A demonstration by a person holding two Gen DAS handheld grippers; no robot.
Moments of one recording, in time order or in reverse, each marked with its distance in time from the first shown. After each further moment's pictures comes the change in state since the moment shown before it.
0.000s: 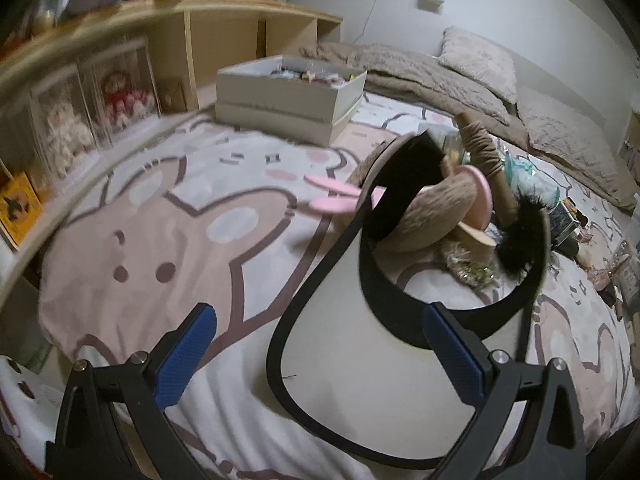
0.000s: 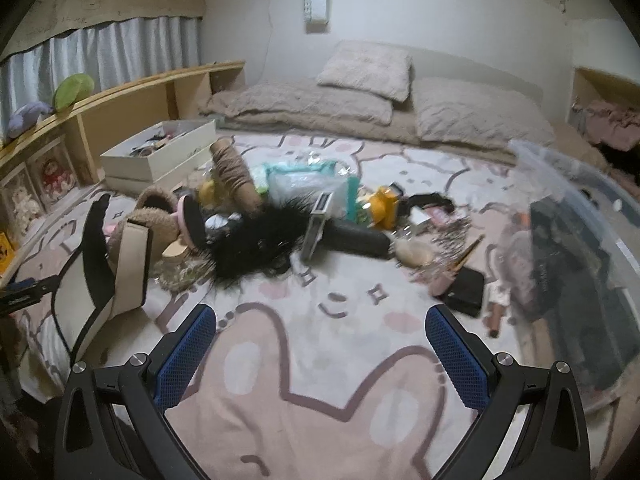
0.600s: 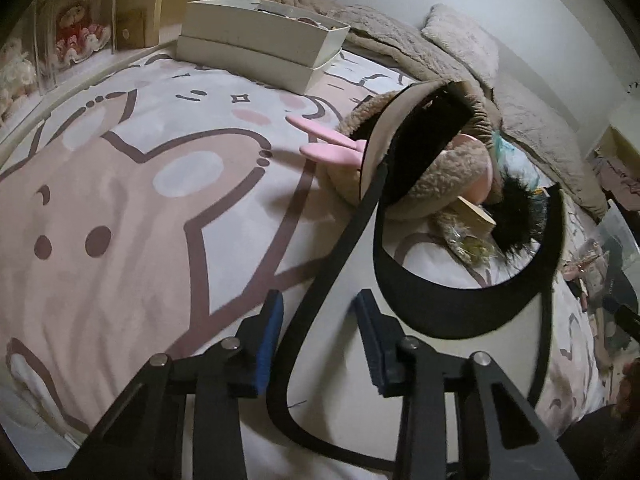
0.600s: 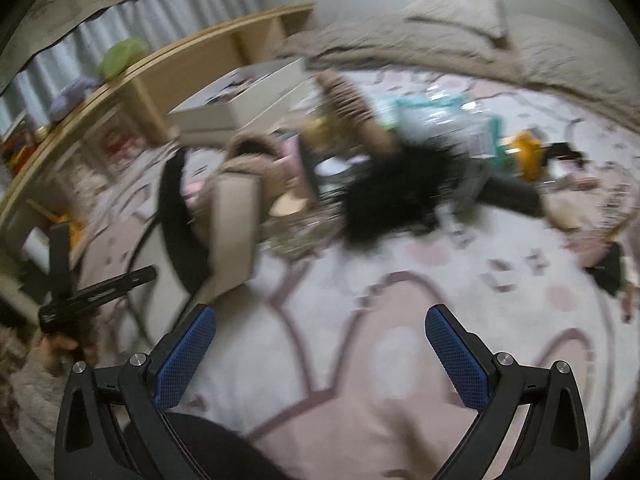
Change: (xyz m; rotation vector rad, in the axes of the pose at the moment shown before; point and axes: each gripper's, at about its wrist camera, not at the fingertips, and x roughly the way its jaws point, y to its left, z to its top) left arm 0.048 0.027 -0.005 -0.046 0.147 -0.229; right arm 0.068 0.095 0.007 -0.012 0.239 0.353
